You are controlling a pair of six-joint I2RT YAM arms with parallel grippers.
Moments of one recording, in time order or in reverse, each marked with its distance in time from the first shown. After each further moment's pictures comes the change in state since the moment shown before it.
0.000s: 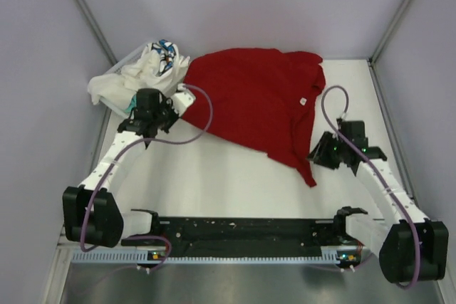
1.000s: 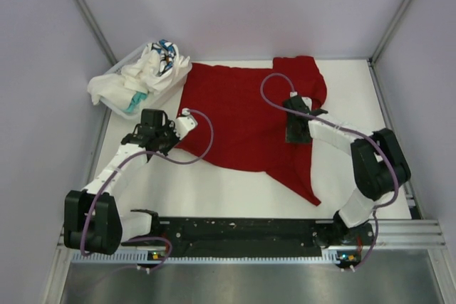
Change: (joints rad) left arm 0.002 -0.050 -0.277 -0.085 0.016 0.085; right arm 0.378 0.592 0.297 0.048 0.572 -0.048
